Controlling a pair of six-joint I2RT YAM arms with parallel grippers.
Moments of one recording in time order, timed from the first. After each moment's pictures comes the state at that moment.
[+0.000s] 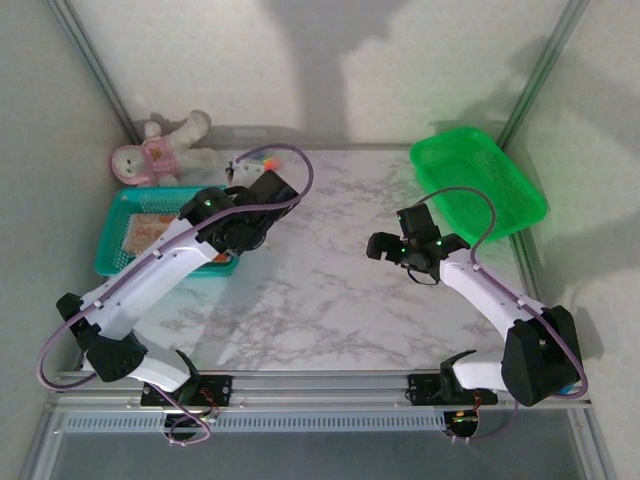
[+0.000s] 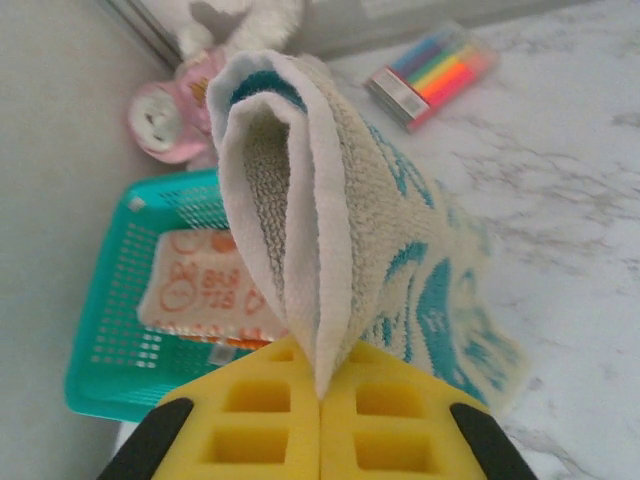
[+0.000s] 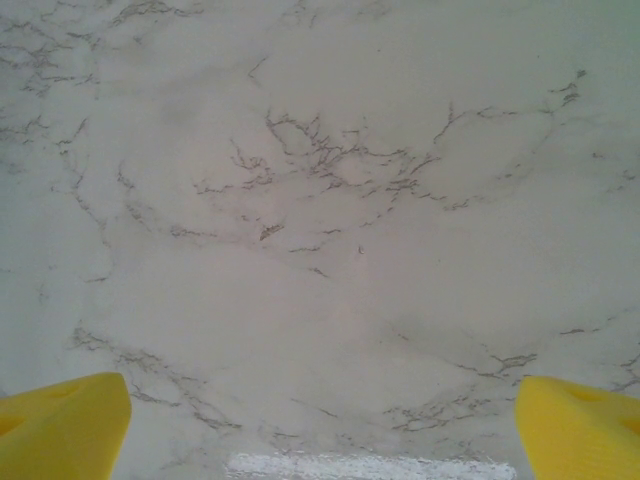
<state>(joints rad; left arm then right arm) -0.79 1.47 1.71 -1.34 -0.90 -0.54 0.44 1.30 0.88 -0.57 0.00 0.57</state>
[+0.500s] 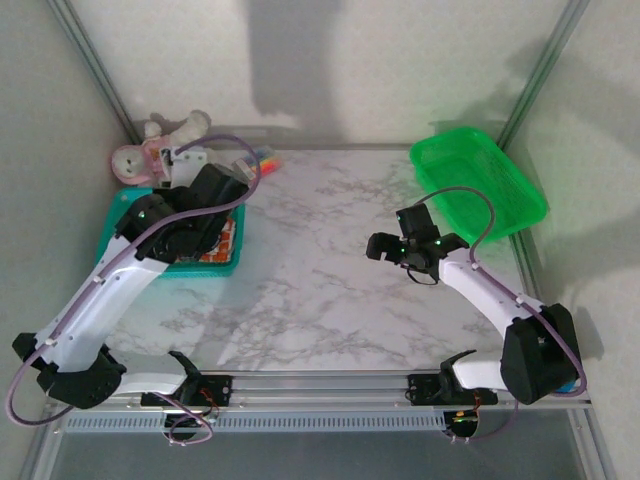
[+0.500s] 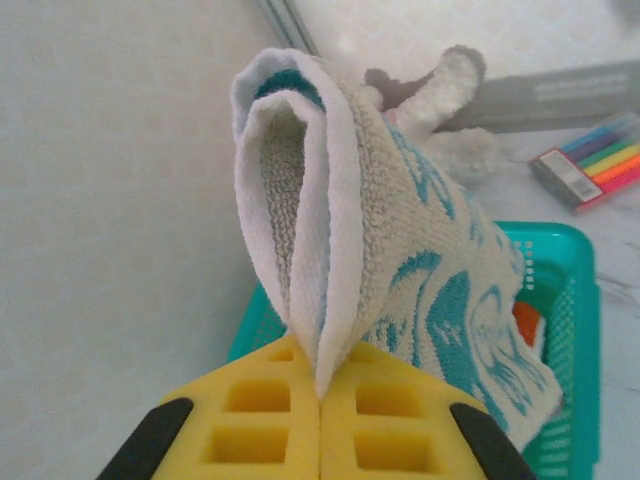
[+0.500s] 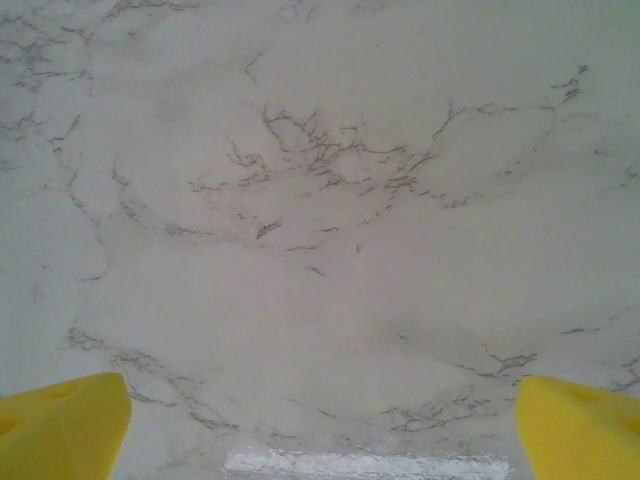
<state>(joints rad) -0.67 1.28 1.68 -1.34 -1.09 -0.42 0.44 1.32 0.89 -0.57 0.00 0.57</state>
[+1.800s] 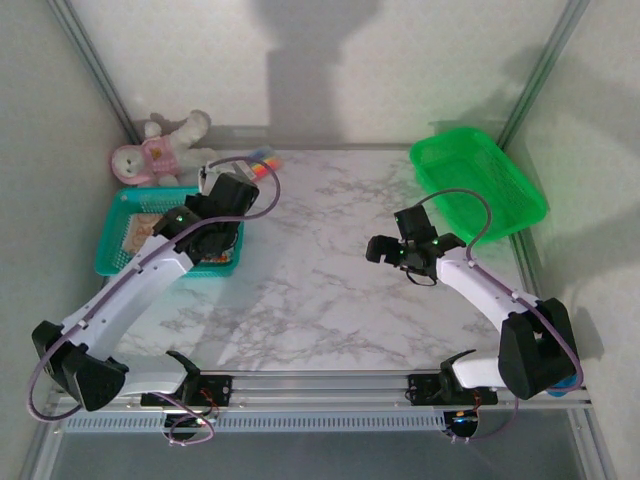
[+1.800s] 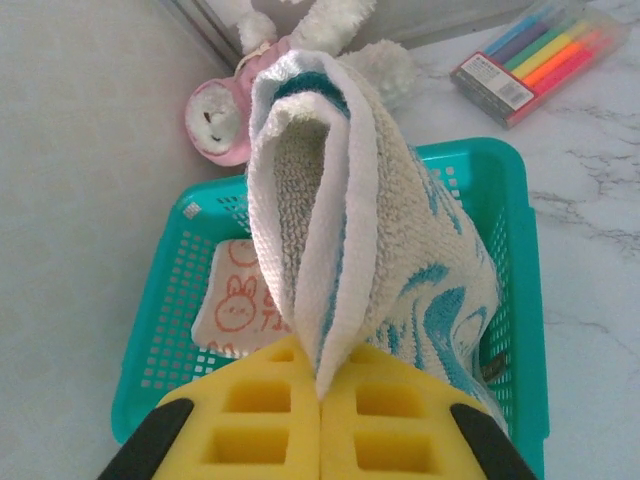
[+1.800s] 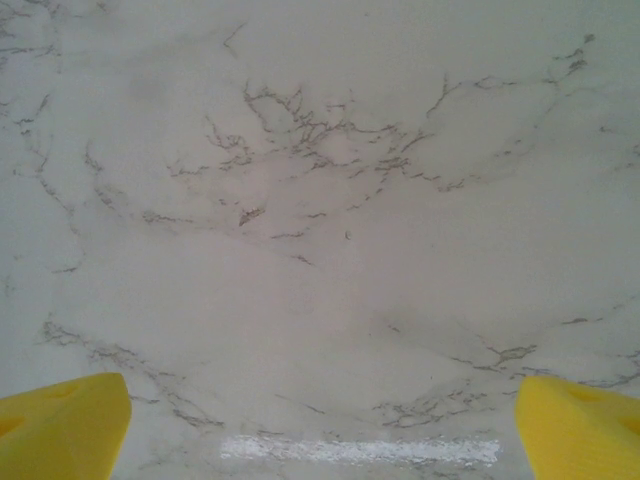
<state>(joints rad) -0.54 1.29 1.34 -0.93 -0.85 -0.21 0.44 1.34 0.88 -0.57 0.00 0.57</state>
